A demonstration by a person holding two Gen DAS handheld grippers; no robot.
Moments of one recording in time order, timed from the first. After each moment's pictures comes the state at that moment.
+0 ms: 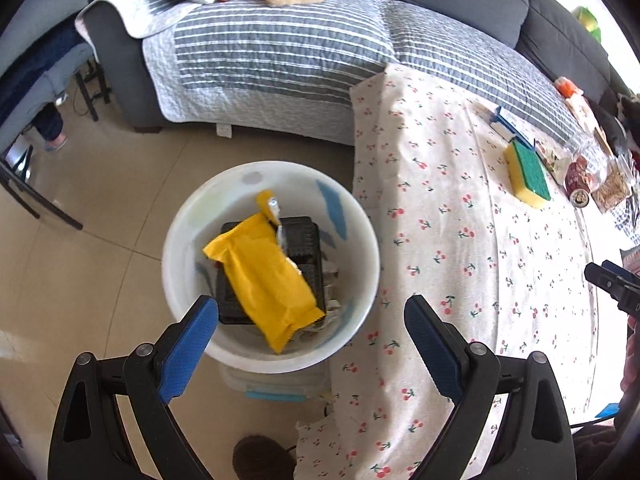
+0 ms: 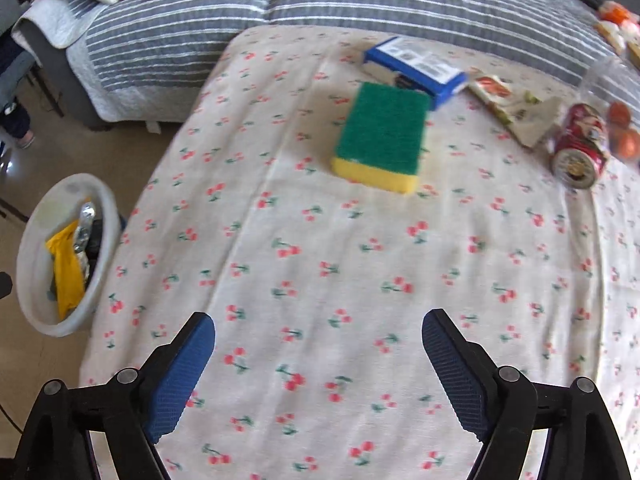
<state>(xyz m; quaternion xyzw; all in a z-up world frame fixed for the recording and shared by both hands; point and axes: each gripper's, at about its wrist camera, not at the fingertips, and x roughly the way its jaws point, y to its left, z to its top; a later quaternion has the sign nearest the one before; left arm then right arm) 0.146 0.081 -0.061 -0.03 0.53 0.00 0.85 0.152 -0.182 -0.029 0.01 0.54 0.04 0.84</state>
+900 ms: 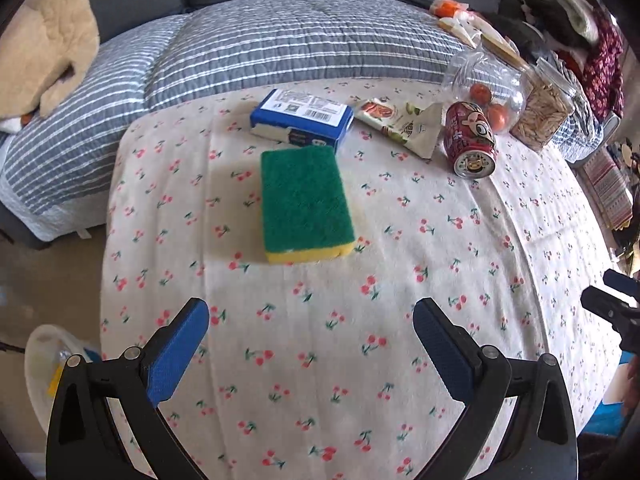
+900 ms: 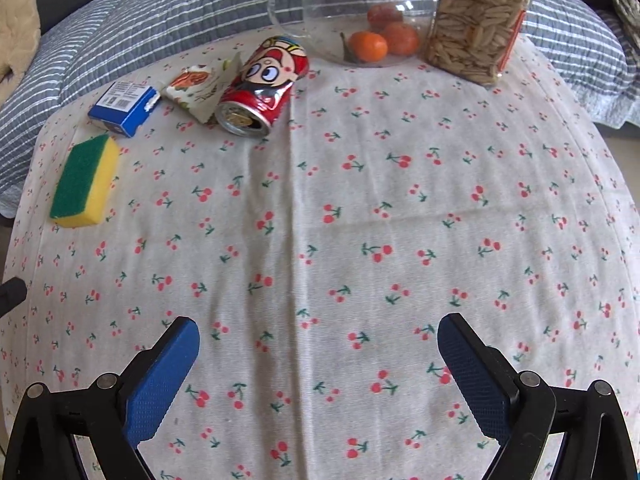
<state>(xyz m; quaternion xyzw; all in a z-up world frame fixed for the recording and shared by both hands) 0.234 -0.191 -0.071 0.09 0.52 -0.16 0.84 0.111 -0.401 -0.024 0.11 0.54 -0.10 0.83</state>
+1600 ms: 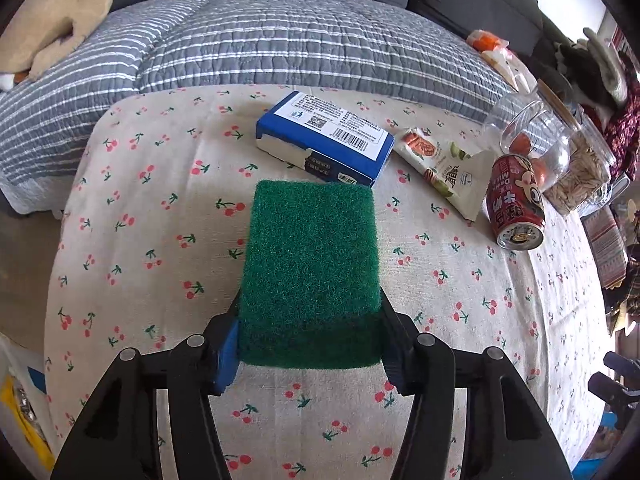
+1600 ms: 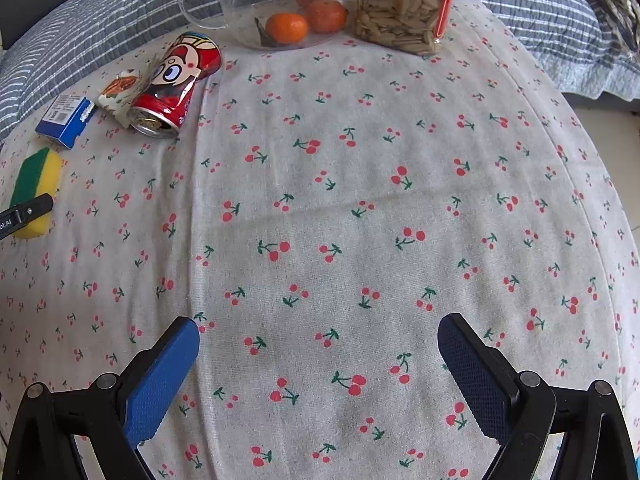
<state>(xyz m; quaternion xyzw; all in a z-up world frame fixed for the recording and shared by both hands) 0.286 -0.183 -0.105 -0.01 0.51 -0.14 0.85 0.107 -0.450 -0.038 0.13 0.56 -0.13 0.81</state>
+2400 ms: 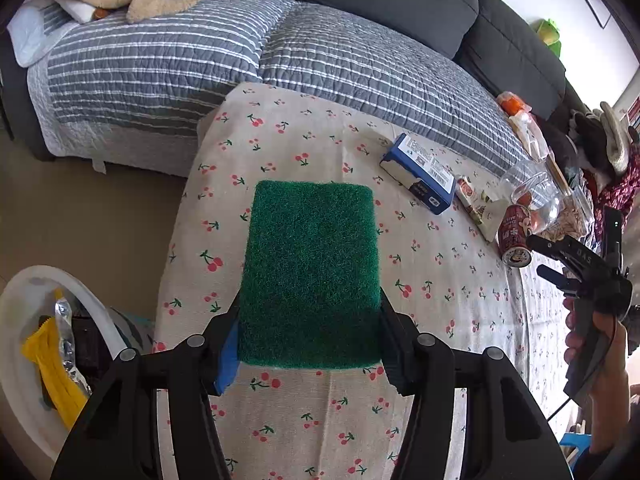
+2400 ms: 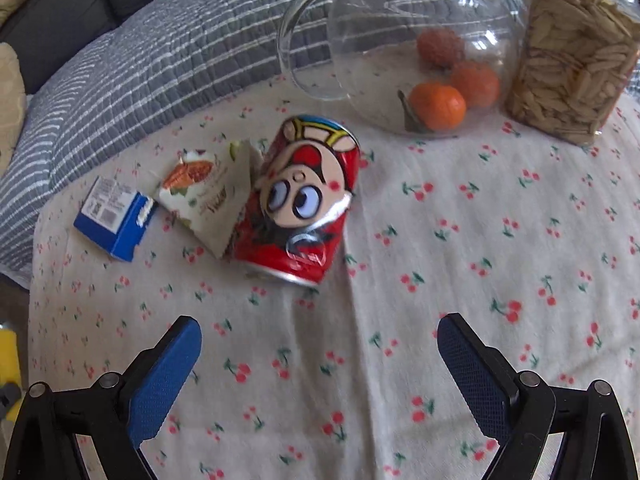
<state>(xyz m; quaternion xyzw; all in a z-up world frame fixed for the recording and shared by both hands) 0.258 -0.055 -0.077 -0.11 0.51 -0.12 0.85 0.238 -0.415 -0.049 0.20 0.51 -0.08 0.83</state>
